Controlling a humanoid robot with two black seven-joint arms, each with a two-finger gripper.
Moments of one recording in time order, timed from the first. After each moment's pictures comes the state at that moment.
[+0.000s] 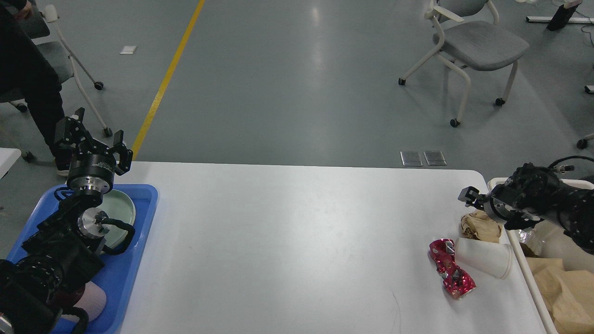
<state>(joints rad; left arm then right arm) -0.80 0.19 -0.75 -0.12 -0.06 -0.40 -0.60 1.15 -0.28 -1.12 0.50 0.13 0.23 -0.22</state>
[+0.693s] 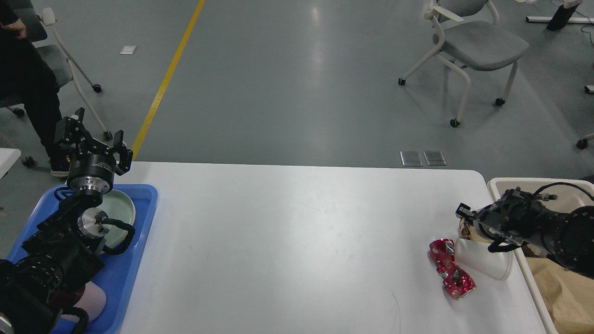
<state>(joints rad) -0.80 0.19 -0.75 -0.12 -0.06 -0.40 -0.60 1.07 -0.24 -1.08 0.52 0.13 0.09 -0.23</state>
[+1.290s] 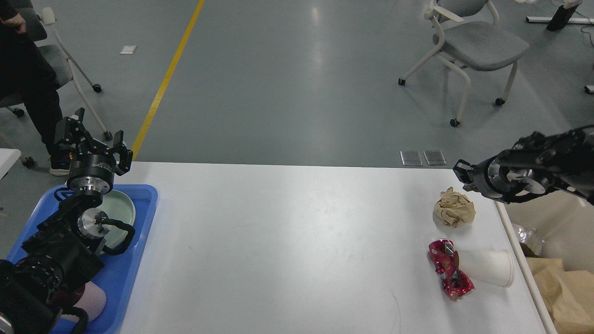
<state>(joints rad) -0.80 0.19 -0.75 -0.12 -0.06 -0.40 -0.60 1.60 -0.47 -1.04 1.04 0.13 0.11 -0.23</state>
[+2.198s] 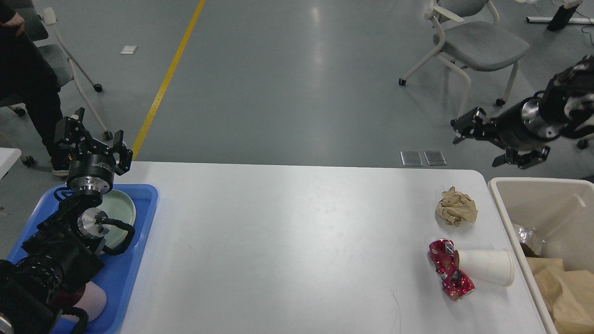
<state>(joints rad) -0.80 0.19 -0.75 -0.12 -0.06 -0.40 -0.60 1.95 -0.52 -1.16 1.04 0.13 0.64 -0.22</state>
